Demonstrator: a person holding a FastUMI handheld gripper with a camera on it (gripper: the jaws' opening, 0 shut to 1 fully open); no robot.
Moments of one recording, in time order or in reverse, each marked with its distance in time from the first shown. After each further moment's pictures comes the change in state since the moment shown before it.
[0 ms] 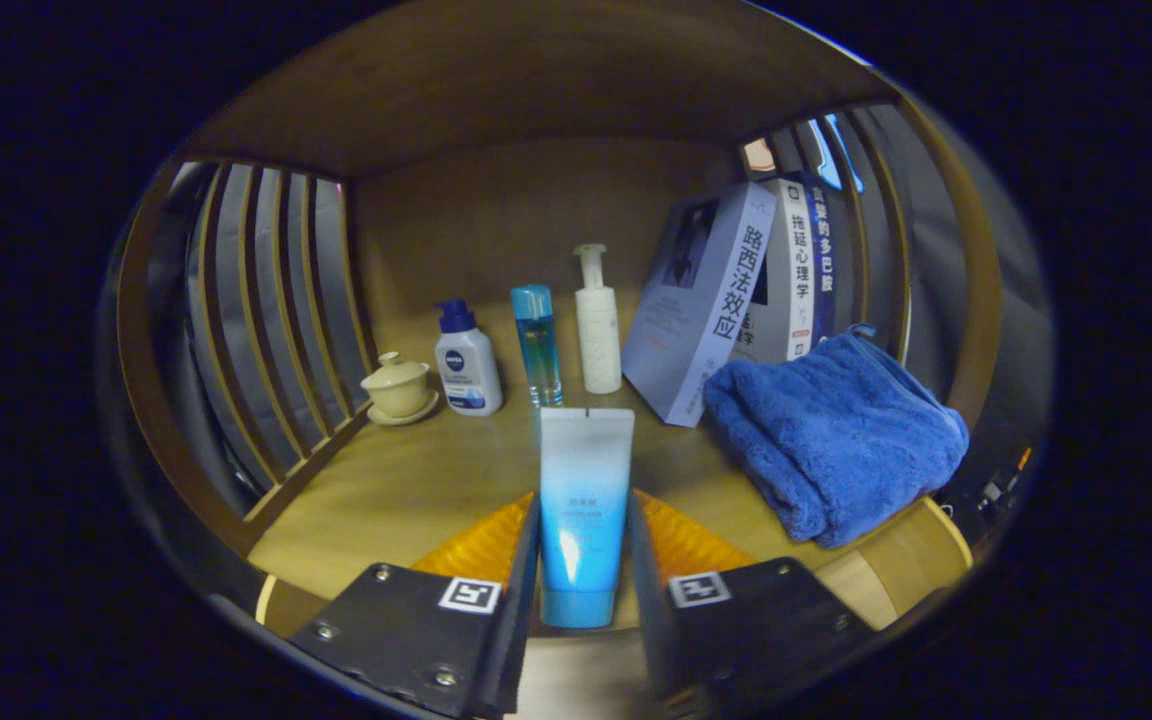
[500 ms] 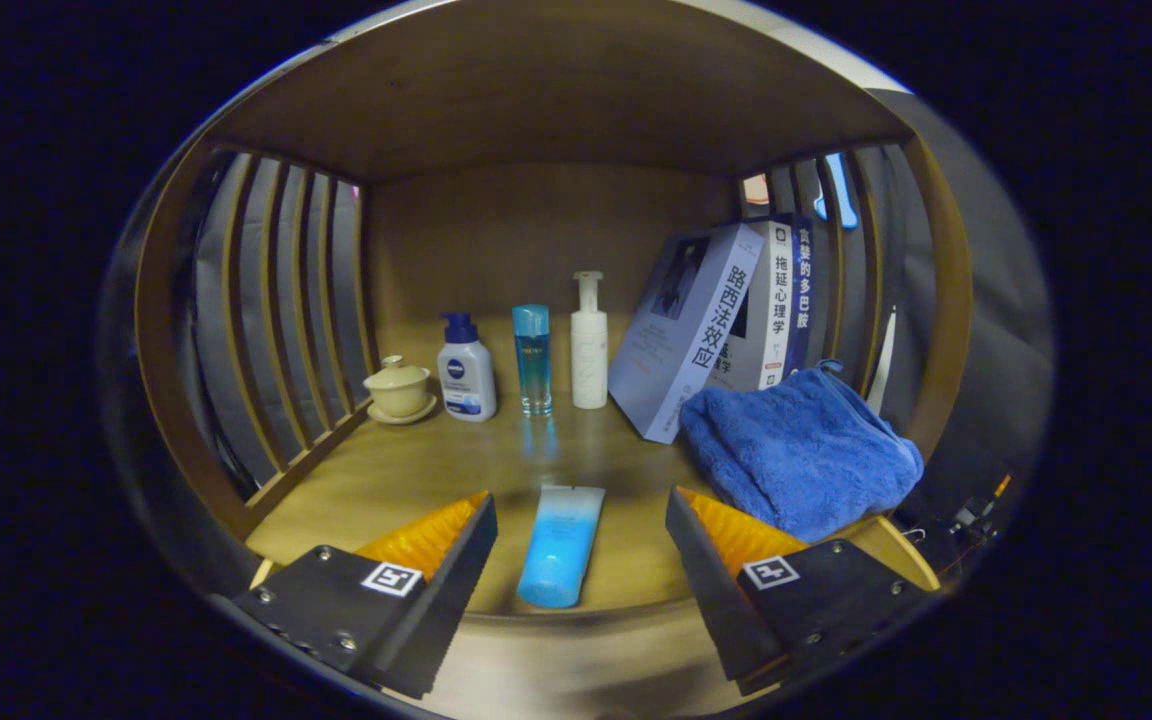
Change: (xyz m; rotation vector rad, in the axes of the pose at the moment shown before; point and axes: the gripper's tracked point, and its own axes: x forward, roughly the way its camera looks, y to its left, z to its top) arm -0.043 -0.005 0.011 -0.085 -0.040 -0.023
